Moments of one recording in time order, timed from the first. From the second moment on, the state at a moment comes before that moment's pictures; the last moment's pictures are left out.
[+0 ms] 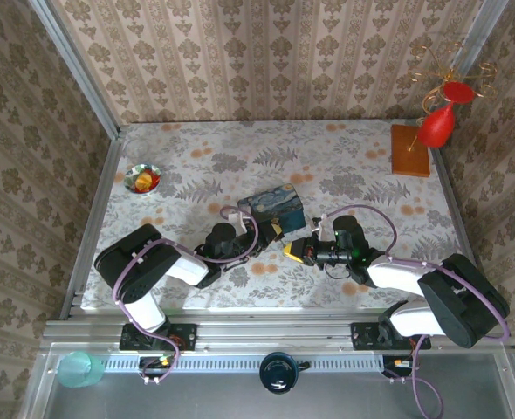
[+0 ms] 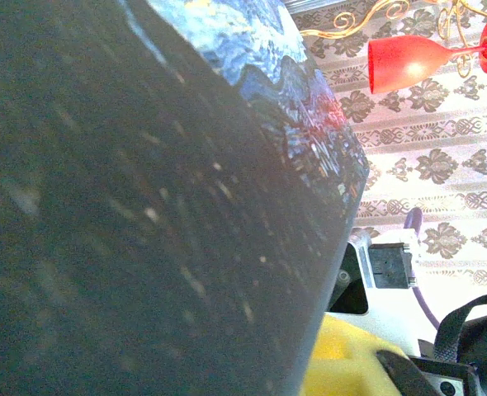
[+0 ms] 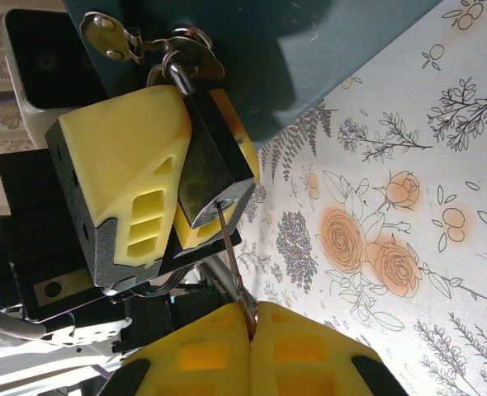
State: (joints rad) left arm -0.86 1.69 0.42 1.10 0.26 -1.36; right arm 0.51 1.32 0.33 0.52 -0.67 1.17
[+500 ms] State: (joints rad) left arm -0.86 1.69 0.42 1.10 0.26 -1.36; right arm 0.48 1.33 0.33 0.54 -0.69 1.19
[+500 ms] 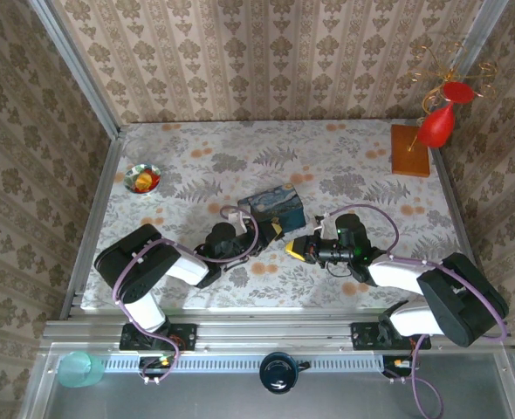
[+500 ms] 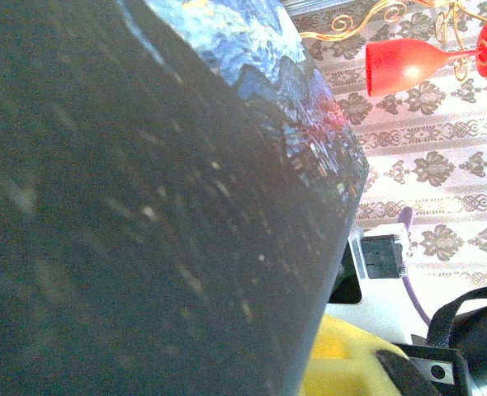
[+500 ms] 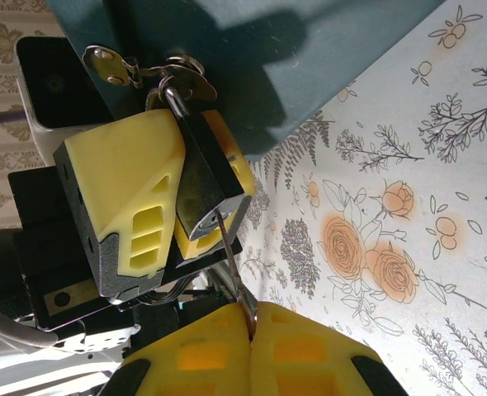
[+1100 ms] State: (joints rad) left arm -0.87 1.69 0.43 1.07 0.17 -1.38; right arm 0.44 1.52 0.33 0.76 -0.77 1.26
